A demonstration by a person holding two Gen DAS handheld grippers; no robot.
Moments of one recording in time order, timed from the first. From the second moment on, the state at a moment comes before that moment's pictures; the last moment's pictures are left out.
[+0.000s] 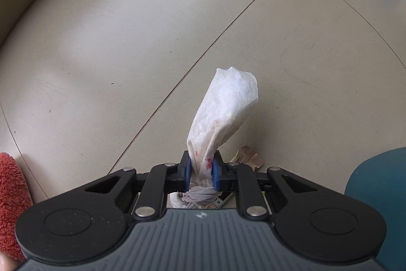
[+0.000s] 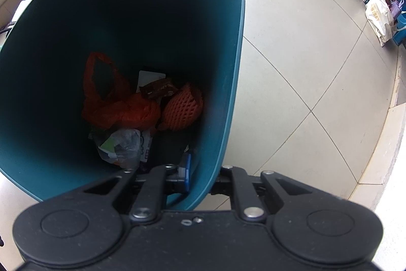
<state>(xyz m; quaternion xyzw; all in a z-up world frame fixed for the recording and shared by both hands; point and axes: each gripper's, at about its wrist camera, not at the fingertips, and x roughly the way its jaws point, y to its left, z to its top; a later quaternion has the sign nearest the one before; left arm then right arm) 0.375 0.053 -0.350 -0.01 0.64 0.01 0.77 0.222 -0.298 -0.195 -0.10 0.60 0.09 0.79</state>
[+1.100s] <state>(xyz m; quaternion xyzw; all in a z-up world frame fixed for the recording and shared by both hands) 0.236 -0.071 -0.066 0.04 0.49 -0.17 0.85 0.220 -0.312 -0.179 -0.08 0.59 0.08 0.80</state>
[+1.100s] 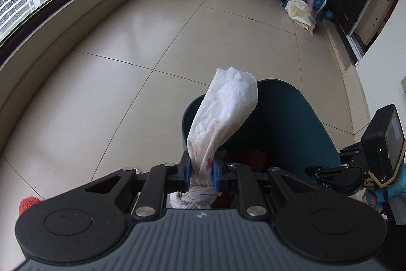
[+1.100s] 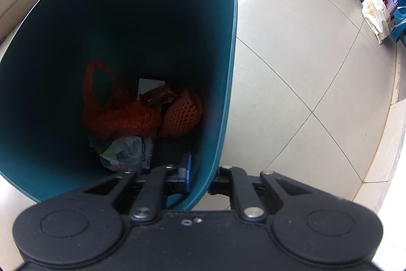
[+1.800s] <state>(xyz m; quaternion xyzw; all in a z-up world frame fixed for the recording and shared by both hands) 0.265 -0.184 -0.188 0.12 0.60 -0.16 0.77 0.218 -0.315 -0.174 -0.08 0.59 0.09 0.80</state>
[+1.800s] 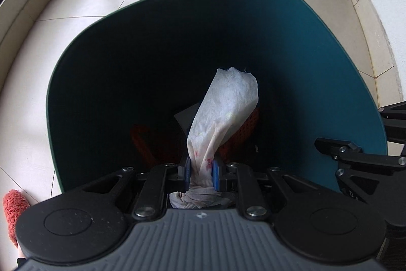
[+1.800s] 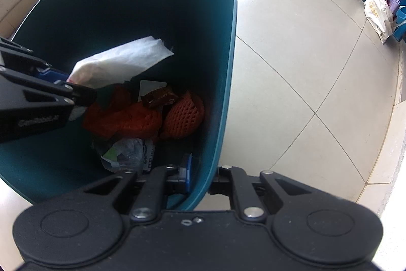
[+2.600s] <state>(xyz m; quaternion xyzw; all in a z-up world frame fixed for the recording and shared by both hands) 0.273 -0.194 -0.192 0.07 0.61 -0.18 0.77 0.220 -0.321 -0.174 -0.07 0.59 0.09 0.80</state>
